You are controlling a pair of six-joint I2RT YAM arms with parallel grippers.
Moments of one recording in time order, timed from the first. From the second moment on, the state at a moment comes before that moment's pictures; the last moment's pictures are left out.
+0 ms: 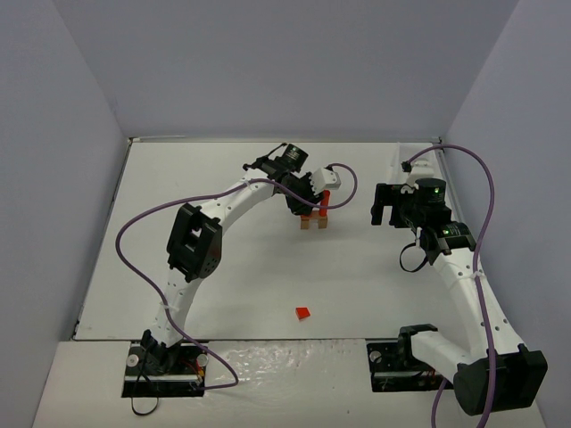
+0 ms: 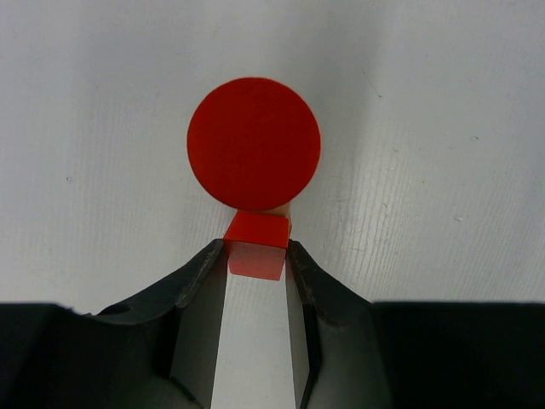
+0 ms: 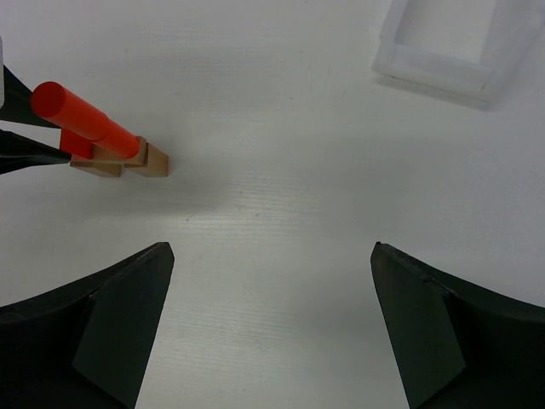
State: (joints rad) left arm -0.65 2.23 2.03 -0.80 0.46 0.59; right arm 0.11 1.03 0.92 -0.49 -0.02 0.10
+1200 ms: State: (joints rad) left arm -0.65 2.22 2.03 -0.80 0.43 0.59; right arm 0.11 1.02 0.92 -0.49 -0.02 0.10
